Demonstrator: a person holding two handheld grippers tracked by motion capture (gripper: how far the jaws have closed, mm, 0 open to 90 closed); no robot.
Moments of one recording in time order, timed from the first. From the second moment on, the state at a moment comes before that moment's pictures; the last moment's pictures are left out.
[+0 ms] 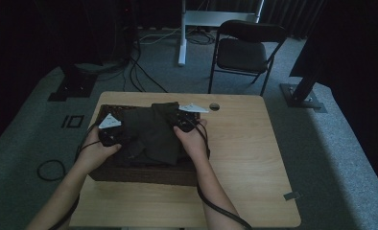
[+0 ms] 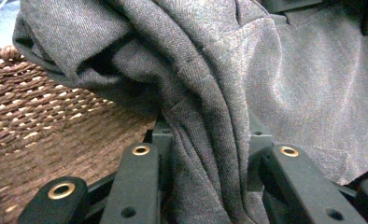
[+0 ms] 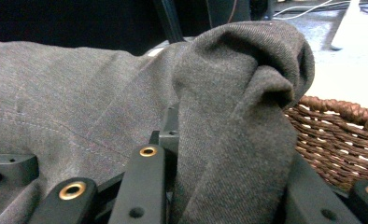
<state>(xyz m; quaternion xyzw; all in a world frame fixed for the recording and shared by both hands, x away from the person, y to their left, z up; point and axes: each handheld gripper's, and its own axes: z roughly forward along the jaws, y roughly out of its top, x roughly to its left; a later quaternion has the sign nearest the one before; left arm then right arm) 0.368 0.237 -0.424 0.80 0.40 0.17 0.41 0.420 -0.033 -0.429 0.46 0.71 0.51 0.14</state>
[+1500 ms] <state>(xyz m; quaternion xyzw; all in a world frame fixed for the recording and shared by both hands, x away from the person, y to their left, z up) 0.399 0.249 -0.497 0.77 0.50 0.16 0.37 0.446 -0.015 -0.496 0.48 0.77 0.38 0.17</state>
